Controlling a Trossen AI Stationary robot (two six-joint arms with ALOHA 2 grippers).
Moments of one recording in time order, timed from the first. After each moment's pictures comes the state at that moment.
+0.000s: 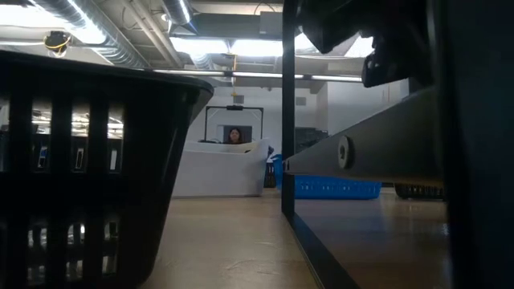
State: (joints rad) left arm -0.28 1.18 1.49 -0.91 -0.41 0.08; right arm 0.34 2.00 1.66 -1.24 -0.37 0.56
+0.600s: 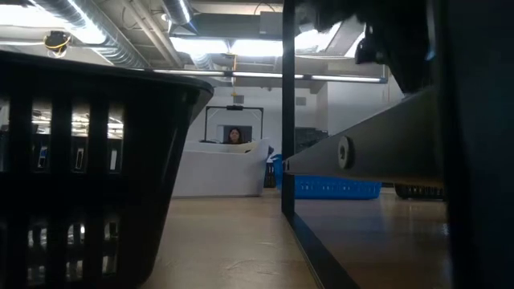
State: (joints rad) left arm -0.28 1.18 1.49 -1.01 -0.41 -0.06; right arm 0.34 1.91 1.66 -1.28 -0.12 0.58
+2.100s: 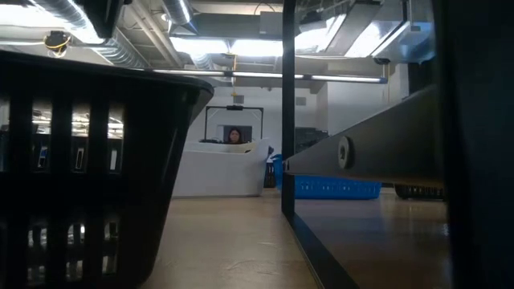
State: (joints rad) left arm -0.59 1.71 1.49 -1.02 -0.25 -0.94; right arm 0.34 1.19 1.66 -1.22 0.21 0.14
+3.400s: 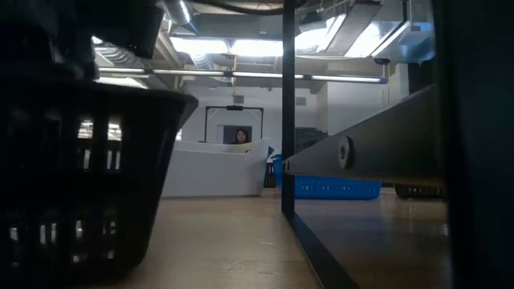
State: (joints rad) left arm -0.63 1.94 1.37 -0.94 -0.27 -1.10; right arm 0.34 1.19 1.66 -1.26 0.21 0.15
